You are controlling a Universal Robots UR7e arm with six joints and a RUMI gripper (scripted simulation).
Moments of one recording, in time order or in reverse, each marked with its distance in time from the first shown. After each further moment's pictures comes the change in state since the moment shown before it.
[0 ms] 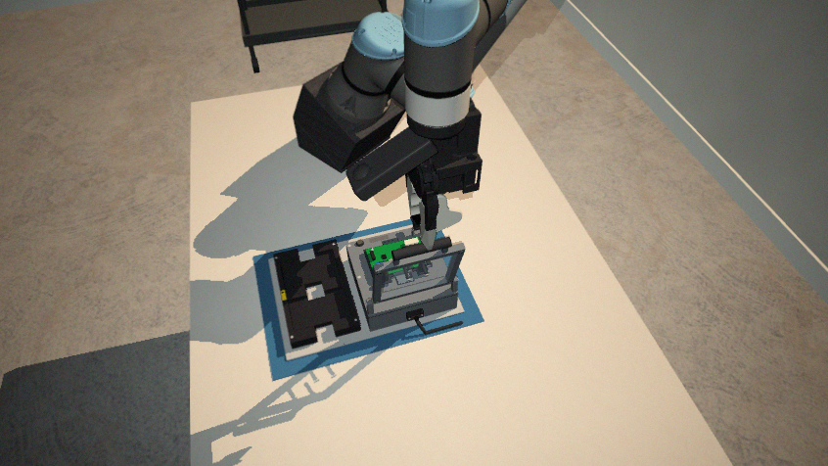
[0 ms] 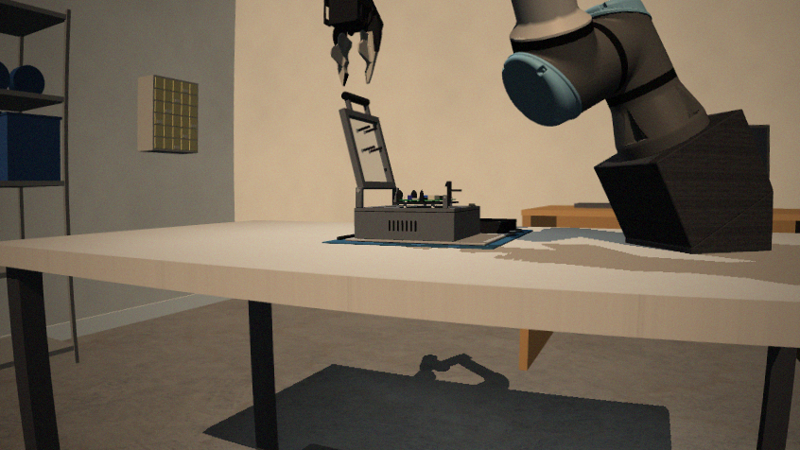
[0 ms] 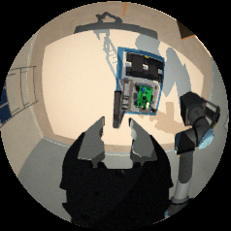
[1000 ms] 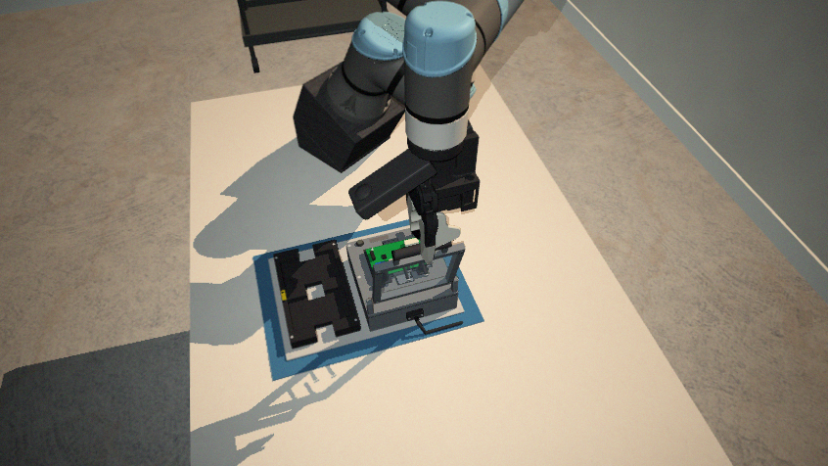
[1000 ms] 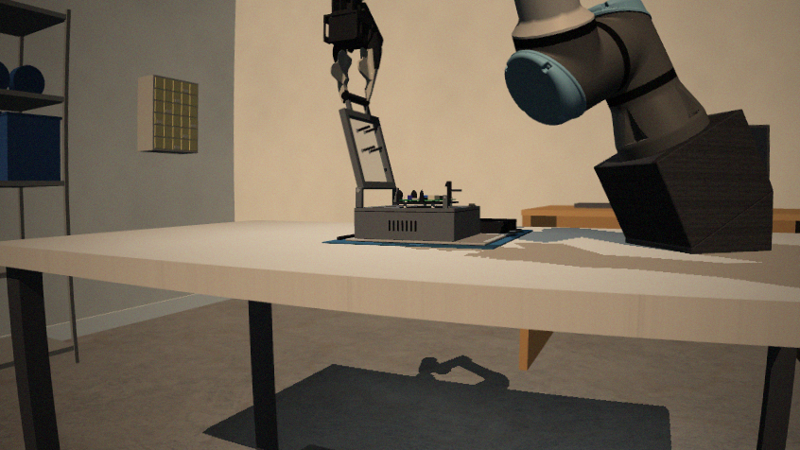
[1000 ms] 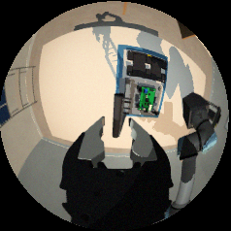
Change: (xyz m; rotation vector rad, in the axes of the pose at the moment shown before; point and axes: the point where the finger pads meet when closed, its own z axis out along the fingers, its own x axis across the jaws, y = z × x) arm 0.000 0.000 0.034 0.000 0.000 0.000
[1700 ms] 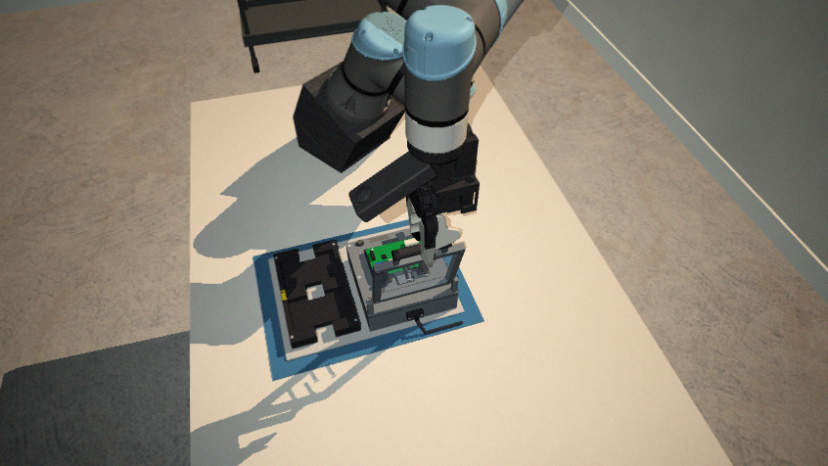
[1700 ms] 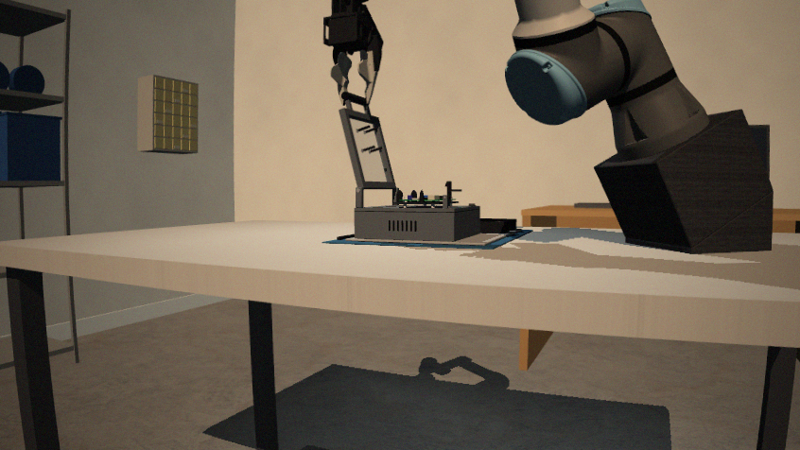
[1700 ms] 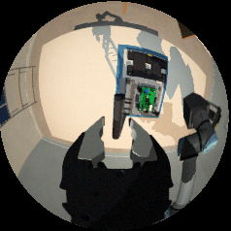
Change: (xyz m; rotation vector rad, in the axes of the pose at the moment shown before) arm 0.000 0.000 0.004 0.000 0.000 0.000
